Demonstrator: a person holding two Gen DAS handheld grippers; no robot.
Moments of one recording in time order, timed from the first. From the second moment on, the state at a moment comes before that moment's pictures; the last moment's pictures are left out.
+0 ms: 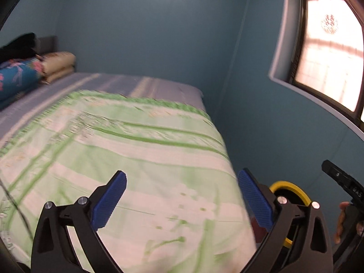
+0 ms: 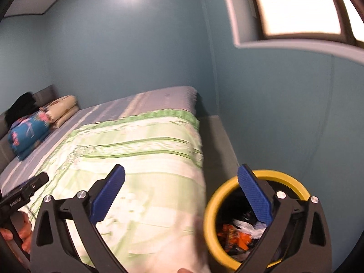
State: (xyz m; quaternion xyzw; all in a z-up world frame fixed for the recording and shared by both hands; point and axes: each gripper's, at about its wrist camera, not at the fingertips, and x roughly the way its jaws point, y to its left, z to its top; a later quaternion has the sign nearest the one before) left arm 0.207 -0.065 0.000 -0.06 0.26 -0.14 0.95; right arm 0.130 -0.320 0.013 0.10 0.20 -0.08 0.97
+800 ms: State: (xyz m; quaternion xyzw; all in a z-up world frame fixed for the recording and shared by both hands) left arm 0.067 0.022 0.061 -0.06 0.13 -0.06 0.99; right arm 0.041 -0.188 0.066 0.06 0.08 -0.06 0.99
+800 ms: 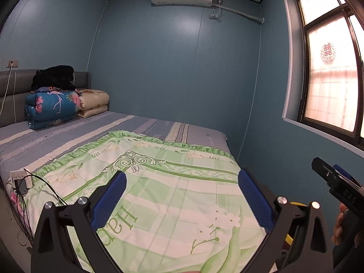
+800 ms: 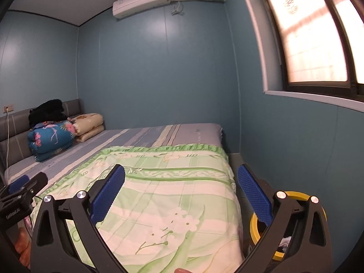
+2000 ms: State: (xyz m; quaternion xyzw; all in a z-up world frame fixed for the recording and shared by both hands) left arm 0.031 0.009 0.041 -0.04 0.10 -0.06 0.99; right arm 0.030 -0.184 0.033 0.08 0.07 -0.09 0.99
